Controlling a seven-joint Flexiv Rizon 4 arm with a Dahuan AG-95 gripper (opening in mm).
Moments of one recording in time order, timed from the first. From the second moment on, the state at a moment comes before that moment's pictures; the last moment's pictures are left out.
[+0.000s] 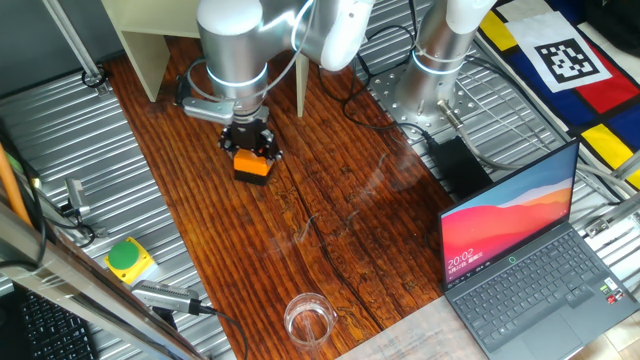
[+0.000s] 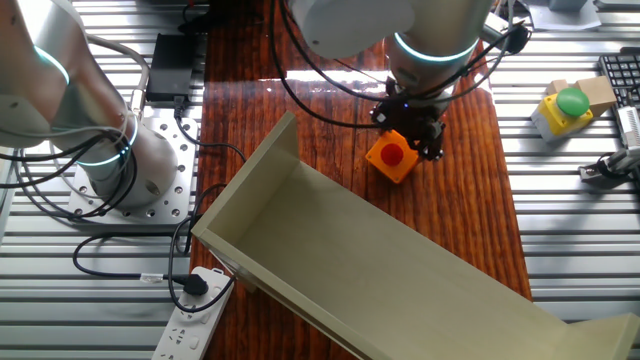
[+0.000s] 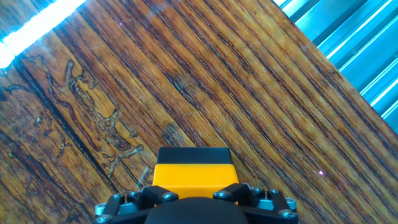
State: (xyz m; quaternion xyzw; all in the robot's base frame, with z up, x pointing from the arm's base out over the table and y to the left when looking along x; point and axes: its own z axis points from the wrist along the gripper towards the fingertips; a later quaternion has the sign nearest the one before) arm 0.508 0.015 0.078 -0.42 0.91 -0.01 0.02
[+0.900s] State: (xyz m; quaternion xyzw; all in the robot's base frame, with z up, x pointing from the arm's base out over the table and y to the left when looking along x) arm 0.518 0.006 0.108 -0.44 0.89 0.01 -0.04
